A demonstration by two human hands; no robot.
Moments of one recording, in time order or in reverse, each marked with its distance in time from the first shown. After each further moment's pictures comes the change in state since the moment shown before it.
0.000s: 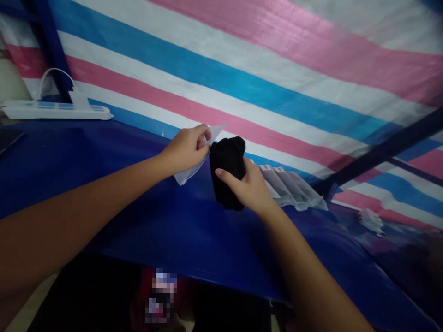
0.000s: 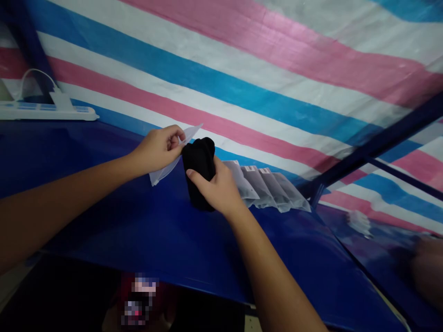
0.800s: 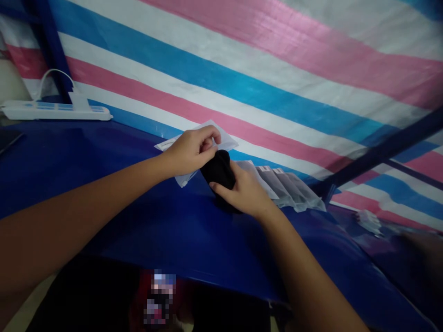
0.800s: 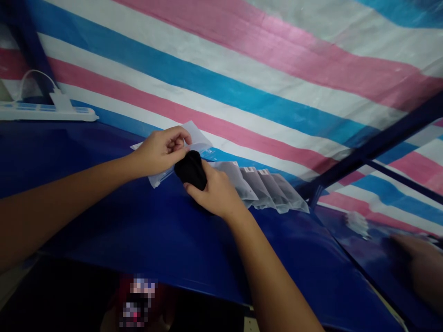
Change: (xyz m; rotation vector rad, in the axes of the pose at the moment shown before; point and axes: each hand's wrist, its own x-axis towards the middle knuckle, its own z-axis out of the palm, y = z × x) left_hand -0.003 0.007 -0.001 -0.183 -0.031 0.183; right_hand 0.002 0.003 -0.009 -0.476 -0.267 -0.230
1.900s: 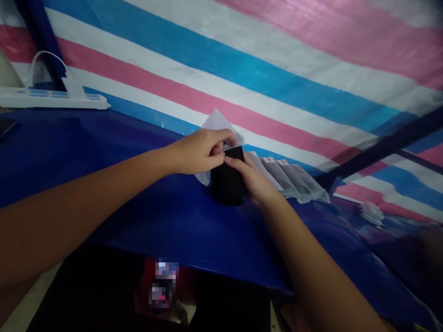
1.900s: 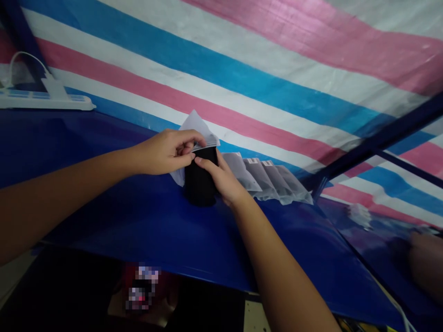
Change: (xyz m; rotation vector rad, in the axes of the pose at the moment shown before) left_hand -0.004 0.014 0.000 0.033 -0.300 0.077; right_hand 0.004 0.004 0.014 0.890 0.027 0.383
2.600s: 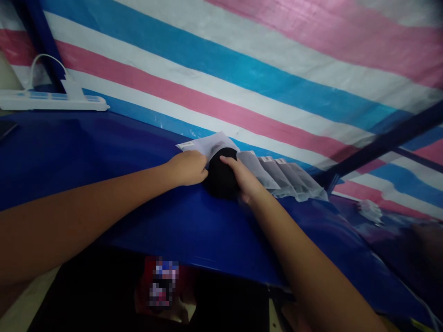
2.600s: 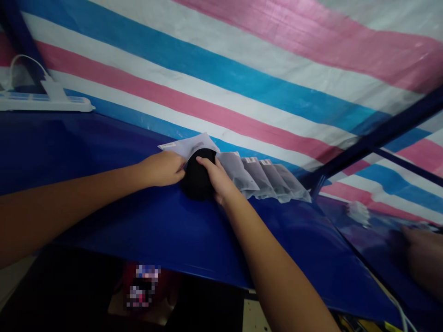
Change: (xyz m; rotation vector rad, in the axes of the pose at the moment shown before) left_hand -0.018 -0.023 0.035 0.492 -0.302 -0.324; right_hand 0.016 0.032 -0.002 0.182 0.075 0.213
